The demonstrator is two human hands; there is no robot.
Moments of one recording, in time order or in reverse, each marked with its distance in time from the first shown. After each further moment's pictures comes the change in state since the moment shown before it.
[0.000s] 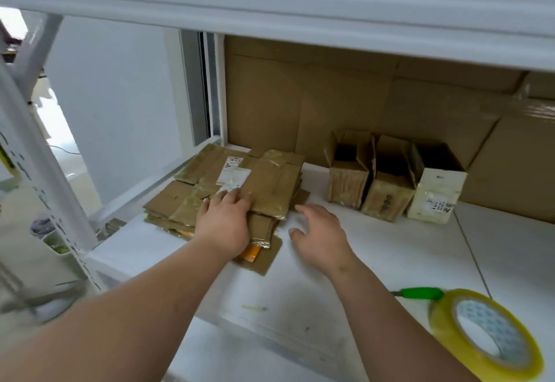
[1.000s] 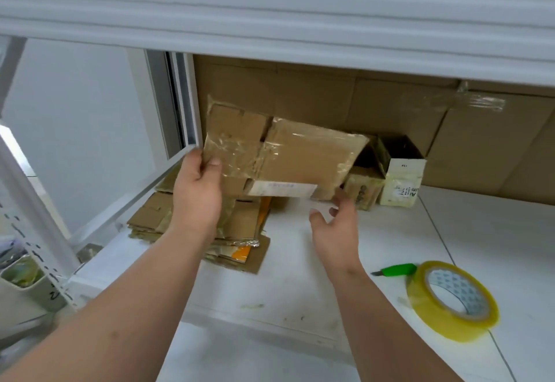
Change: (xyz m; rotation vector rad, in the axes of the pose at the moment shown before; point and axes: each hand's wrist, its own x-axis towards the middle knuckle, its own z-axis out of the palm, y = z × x) left_hand -0.022 0.014 -0.059 -1.206 0.507 -0.003; right_hand -0.038 -0.005 -0.012 0.606 0.519 0.250
